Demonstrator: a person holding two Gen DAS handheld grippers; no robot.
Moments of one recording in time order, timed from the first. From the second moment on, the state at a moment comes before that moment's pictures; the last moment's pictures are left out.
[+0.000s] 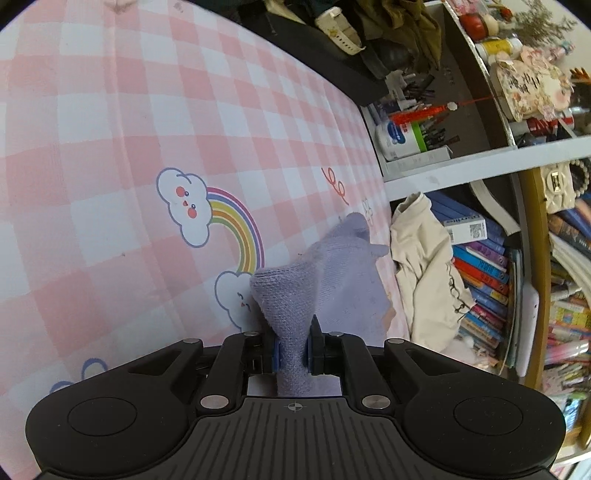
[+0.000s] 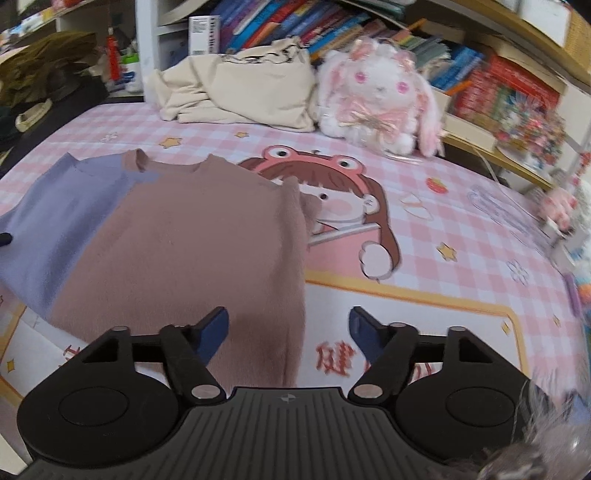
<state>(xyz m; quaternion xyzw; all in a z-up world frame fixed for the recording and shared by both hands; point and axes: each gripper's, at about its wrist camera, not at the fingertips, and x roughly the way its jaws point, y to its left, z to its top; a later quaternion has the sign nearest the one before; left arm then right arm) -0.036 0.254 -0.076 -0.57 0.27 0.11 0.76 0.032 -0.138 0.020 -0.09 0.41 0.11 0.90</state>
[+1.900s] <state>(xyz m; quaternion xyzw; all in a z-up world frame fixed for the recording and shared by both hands) -0.036 0.033 0.056 -0.22 0.29 -0.05 0.93 0.114 -0.257 0.029 0.23 0.47 0.38 0.76</state>
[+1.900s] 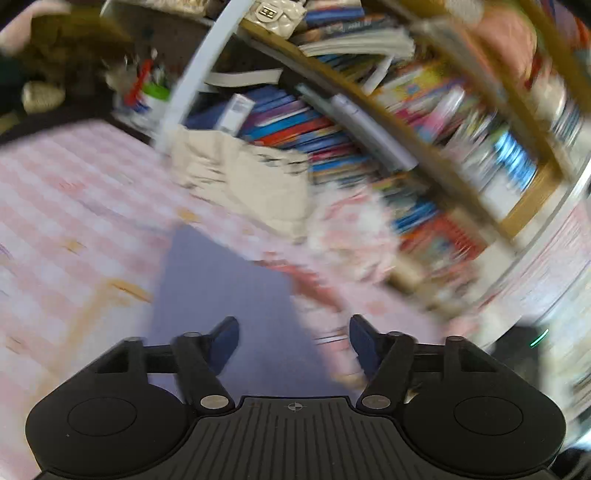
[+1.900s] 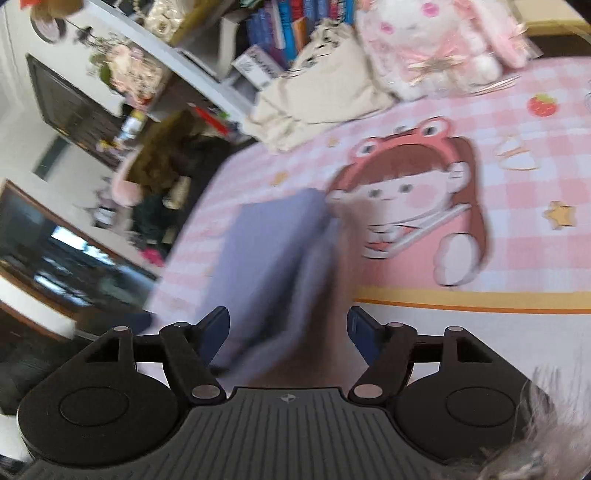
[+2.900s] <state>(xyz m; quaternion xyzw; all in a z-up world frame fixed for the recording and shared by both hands) -0.028 0.014 0.024 -0.08 0.35 -0.06 0.93 0.106 -0.208 0.011 0.10 0.48 0.35 0.80</state>
